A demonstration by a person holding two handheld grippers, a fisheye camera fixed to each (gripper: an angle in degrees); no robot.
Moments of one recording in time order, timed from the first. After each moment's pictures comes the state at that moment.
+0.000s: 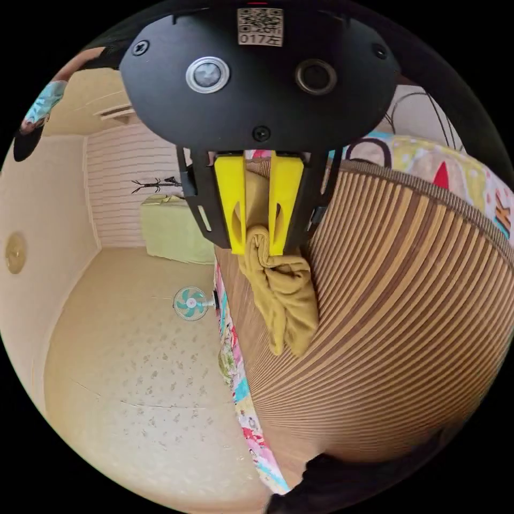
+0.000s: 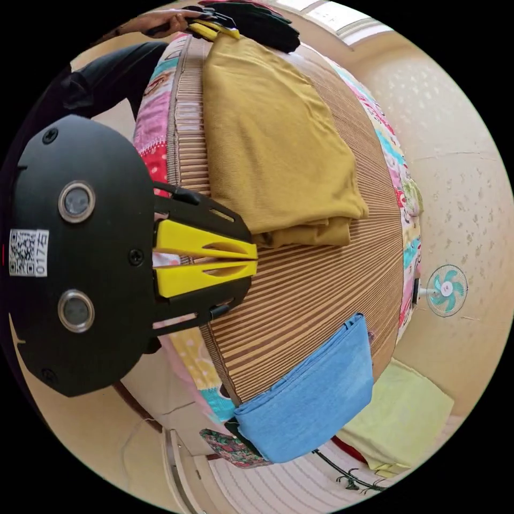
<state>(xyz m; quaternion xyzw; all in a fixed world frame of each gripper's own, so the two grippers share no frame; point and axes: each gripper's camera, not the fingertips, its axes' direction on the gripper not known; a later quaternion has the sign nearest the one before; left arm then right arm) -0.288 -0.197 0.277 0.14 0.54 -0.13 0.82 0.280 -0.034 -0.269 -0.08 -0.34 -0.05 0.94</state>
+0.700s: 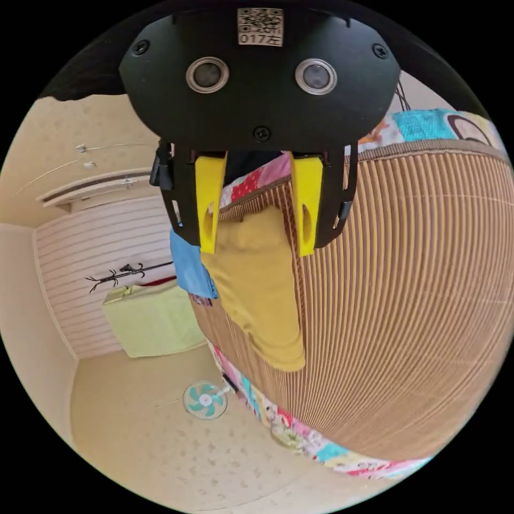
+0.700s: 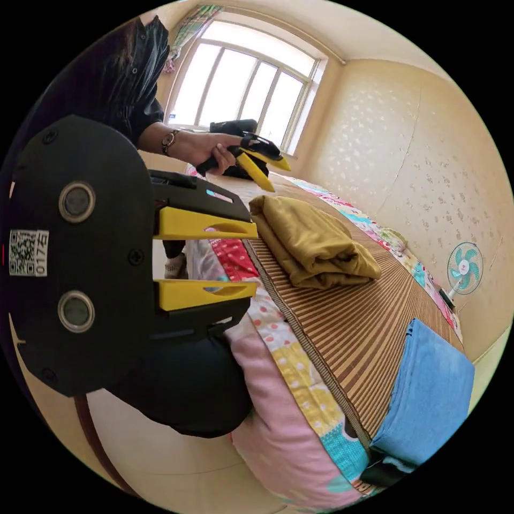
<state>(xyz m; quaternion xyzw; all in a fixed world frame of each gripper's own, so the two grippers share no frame) -0.027 -0.168 0.289 0.08 0.44 0.11 0.89 0.447 0.029 -0.189 -0.16 -0.68 0.10 0.71</state>
